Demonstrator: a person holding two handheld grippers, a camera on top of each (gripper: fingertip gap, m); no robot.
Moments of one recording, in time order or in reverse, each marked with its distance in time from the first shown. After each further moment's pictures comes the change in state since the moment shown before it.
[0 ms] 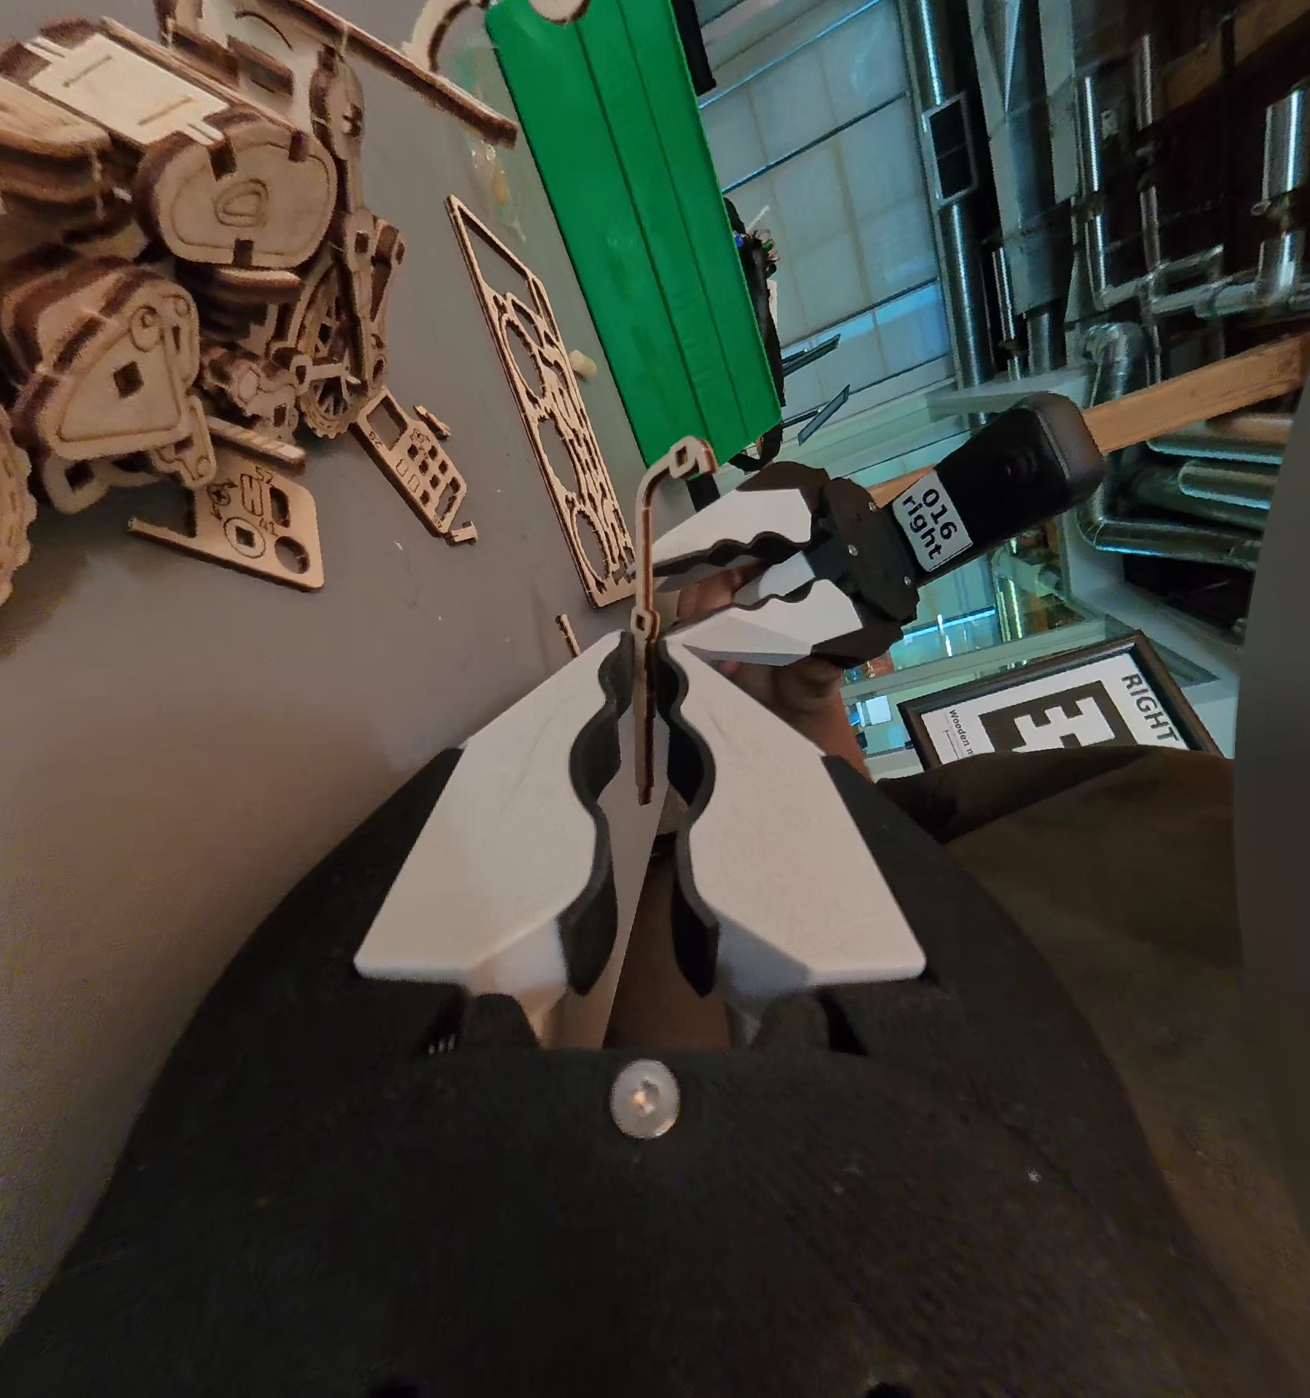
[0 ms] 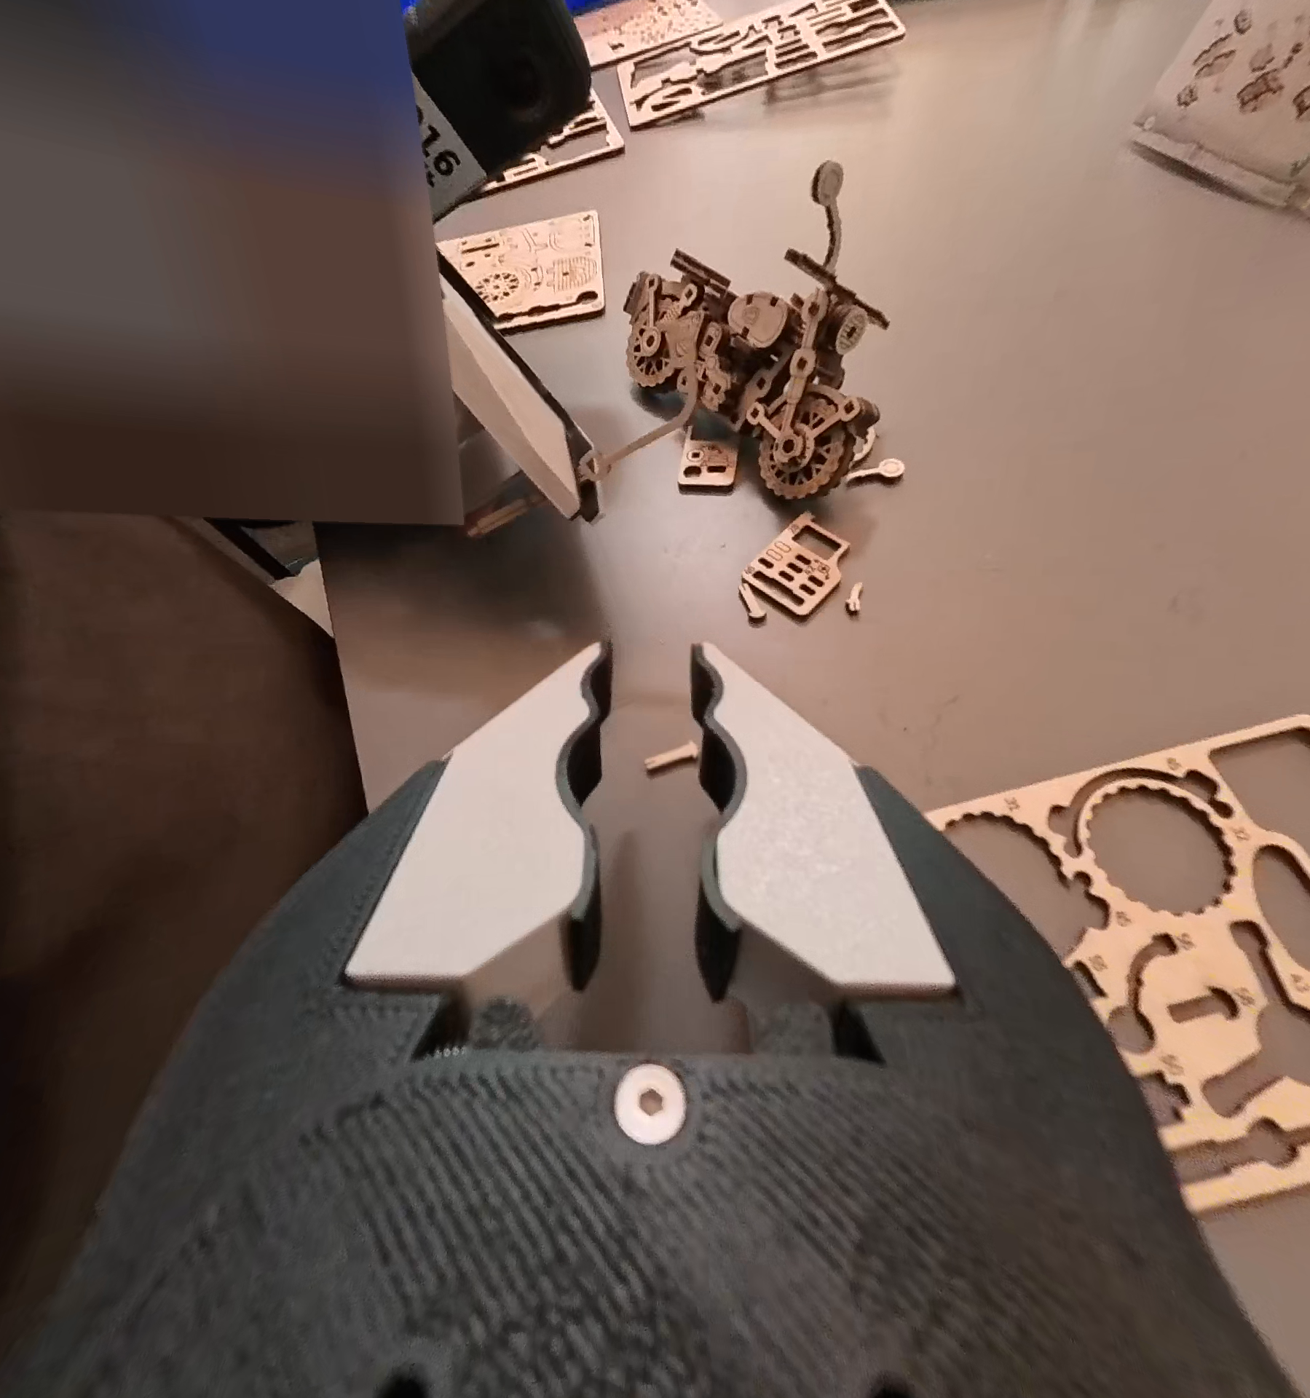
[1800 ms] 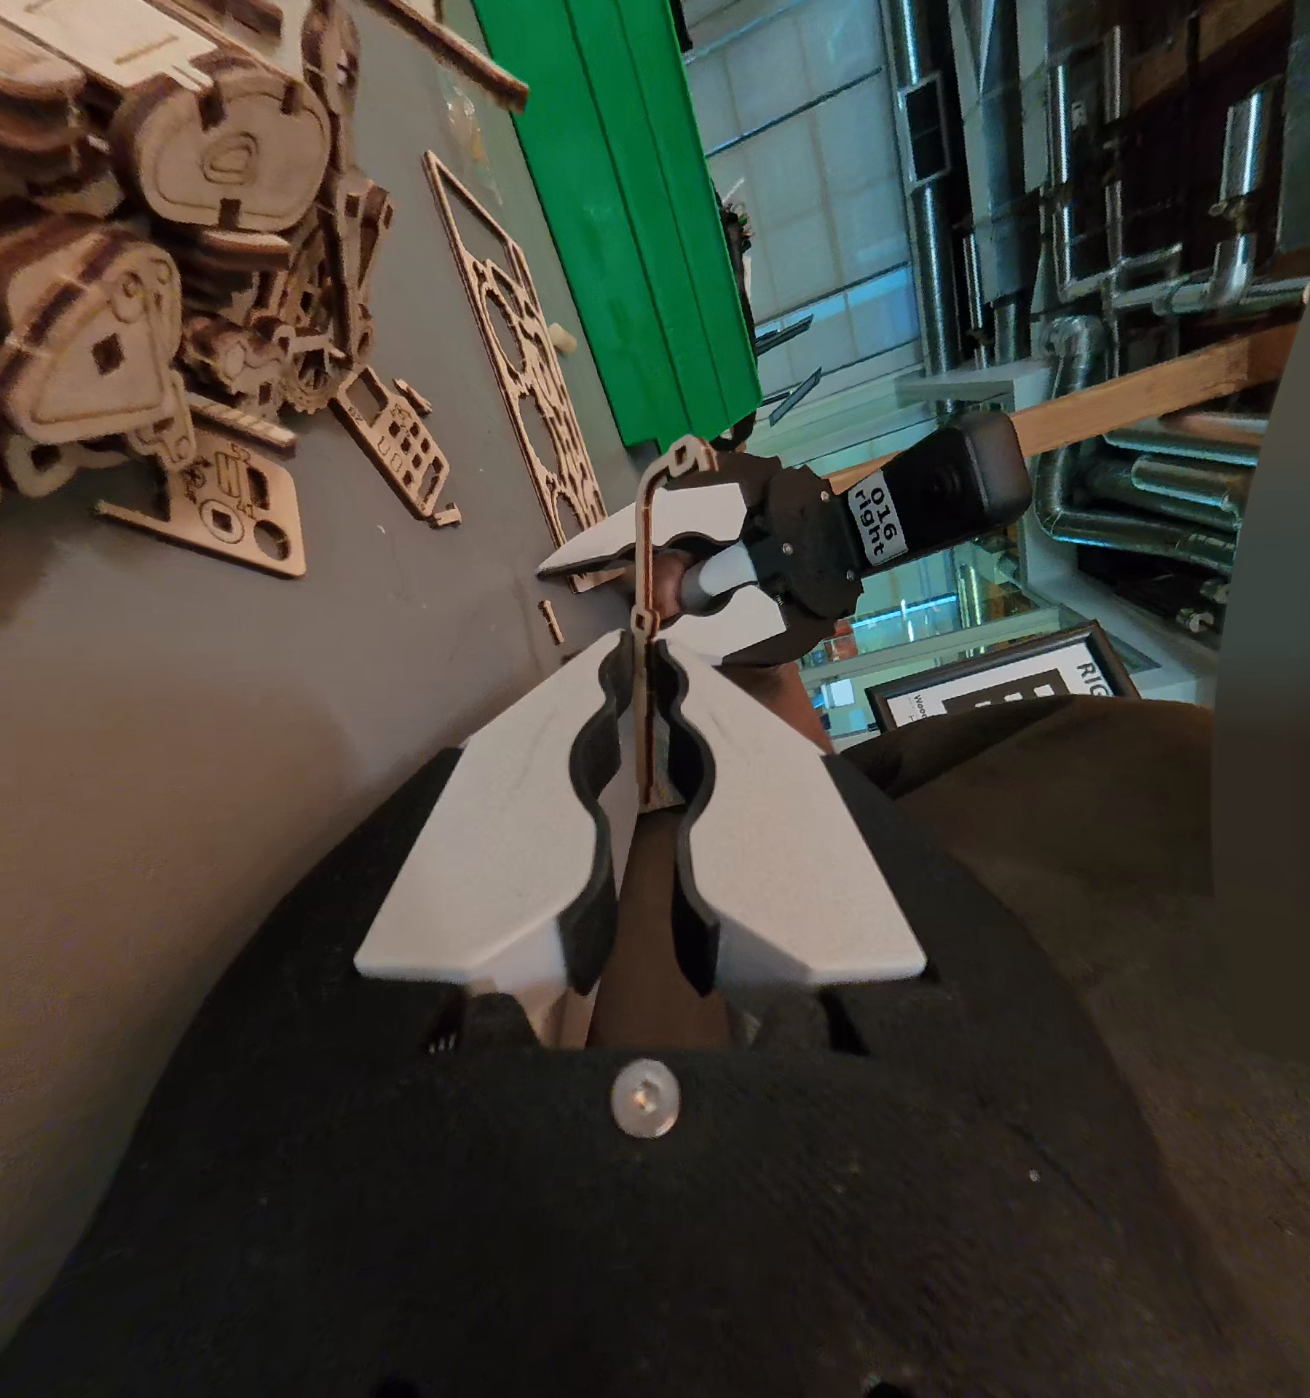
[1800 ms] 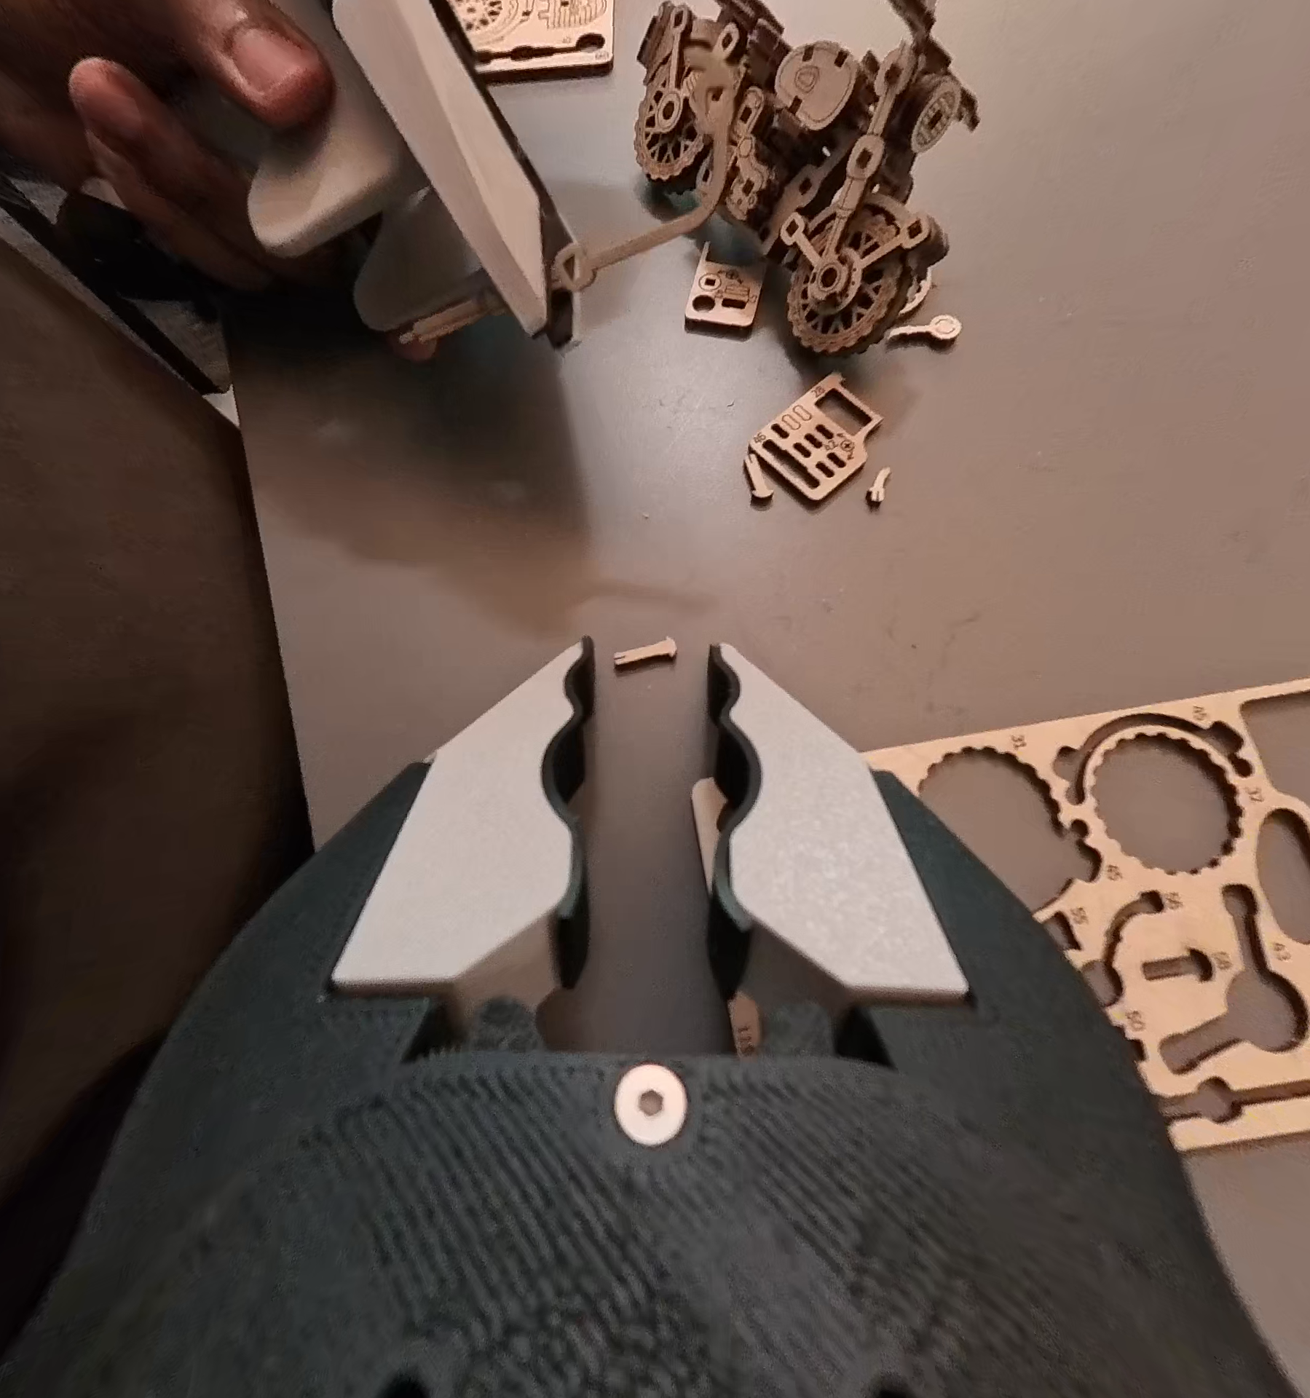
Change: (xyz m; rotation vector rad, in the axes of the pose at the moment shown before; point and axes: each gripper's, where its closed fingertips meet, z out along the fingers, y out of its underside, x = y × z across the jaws) left arm 0.002 0.003 0.001 -0.034 0.040 -0.039; right arm 0.007 0.039 0.005 -0.187 -0.007 -0.108
